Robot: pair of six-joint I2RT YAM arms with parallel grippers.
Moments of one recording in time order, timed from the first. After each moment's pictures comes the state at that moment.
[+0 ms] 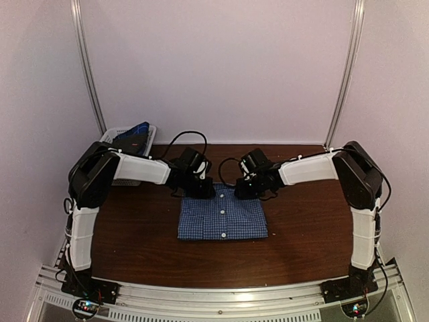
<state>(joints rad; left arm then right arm) -0.71 2.18 1.47 -0.16 0.18 -0.51 0.67 2.06 1.35 -0.20 0.00 0.50</state>
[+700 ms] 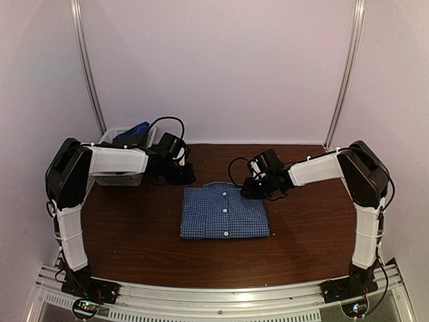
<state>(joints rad) -0.61 2.00 1.39 -0.24 0.10 -0.47 0.59 2.02 1.24 -0.09 -0.13 0.50</state>
